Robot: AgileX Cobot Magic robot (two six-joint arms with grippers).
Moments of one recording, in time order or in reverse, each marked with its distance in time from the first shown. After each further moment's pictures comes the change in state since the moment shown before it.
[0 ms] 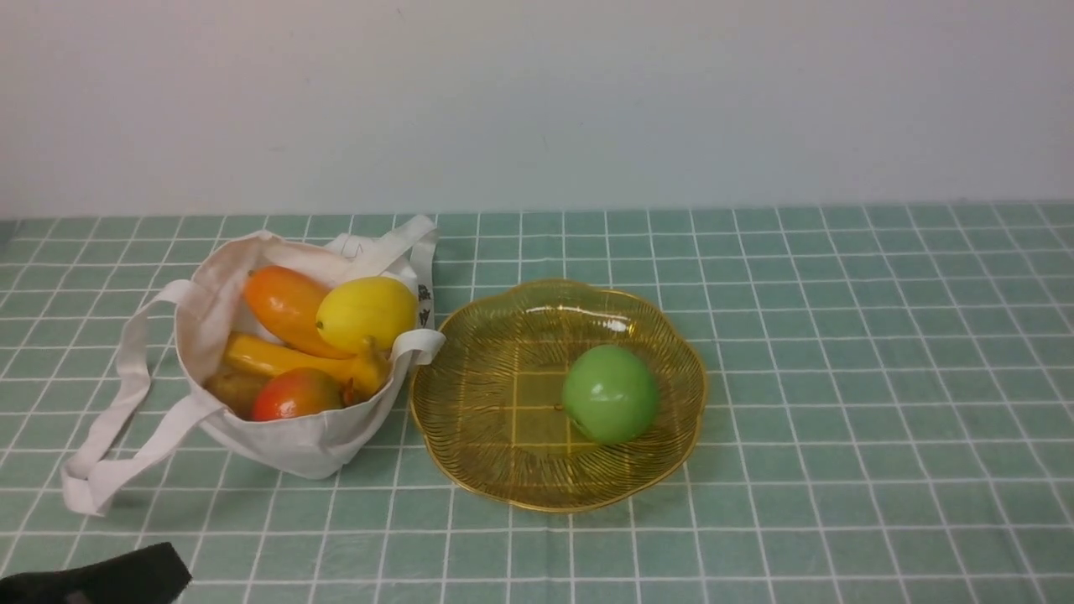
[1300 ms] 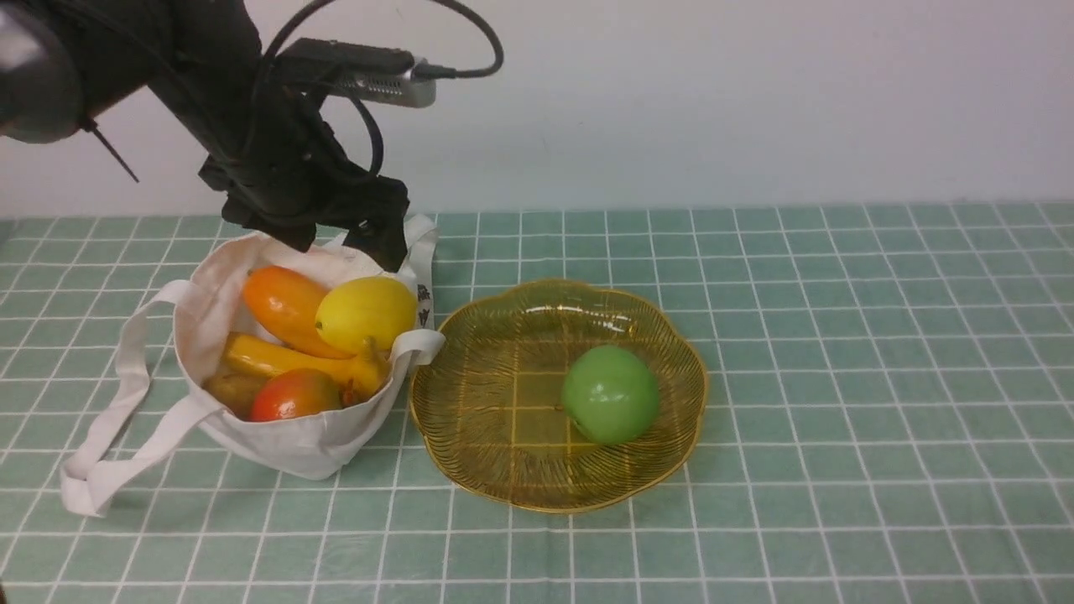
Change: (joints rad) right arm 0.000 0.000 0.000 0.000 0.000 0.000; left arm -0.198 1.495 -1.292 0.511 0.292 0.363
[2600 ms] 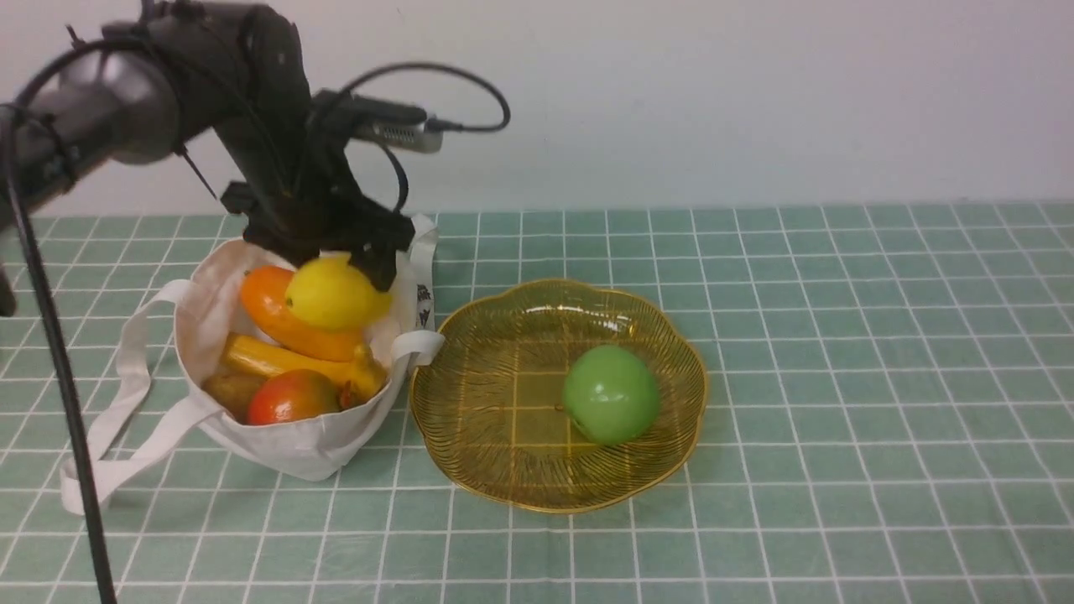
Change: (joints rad) right arm 0.000 0.000 0.000 0.000 0.000 0.000; left arm 0.000 0.109 -0.166 0.085 0.048 -0.084
